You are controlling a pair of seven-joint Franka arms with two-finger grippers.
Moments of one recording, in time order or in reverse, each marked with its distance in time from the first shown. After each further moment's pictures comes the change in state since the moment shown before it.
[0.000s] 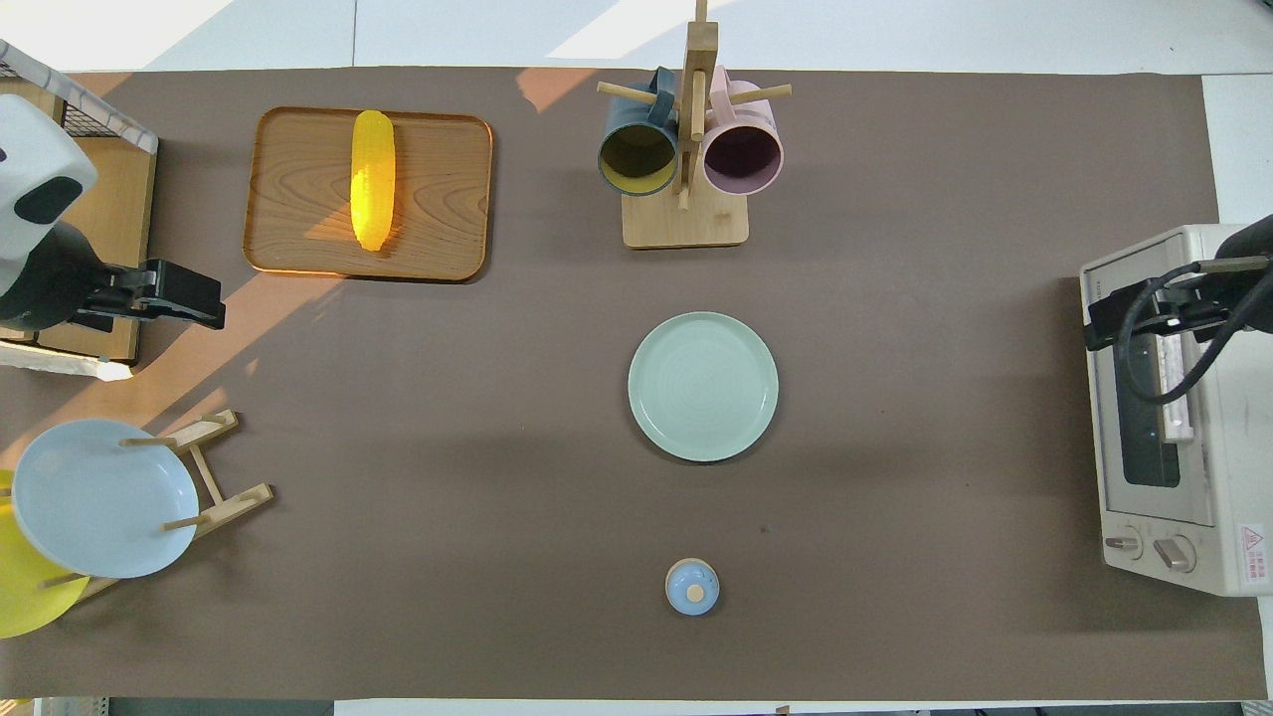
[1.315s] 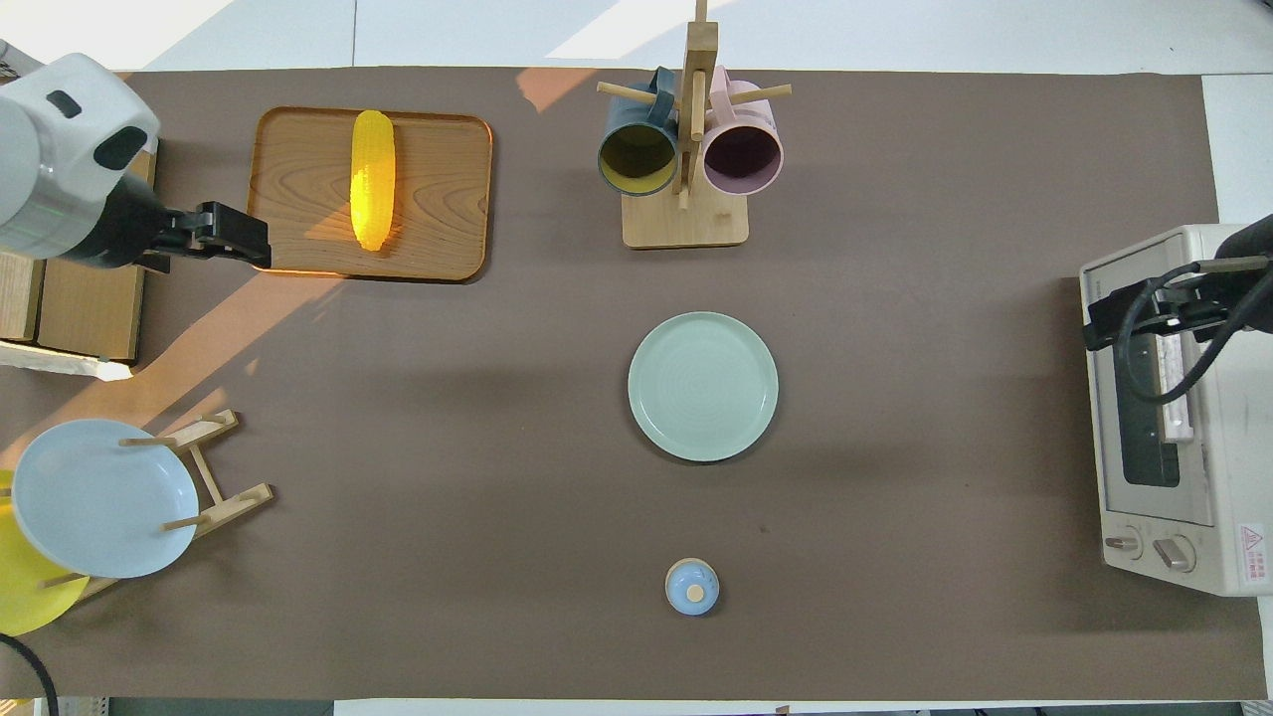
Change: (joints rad) left arm -0.002 0.177 -0.002 0.057 -0.027 0.178 -0.014; right arm 0.000 0.000 0.000 0.000 0.000 0.000 0.000
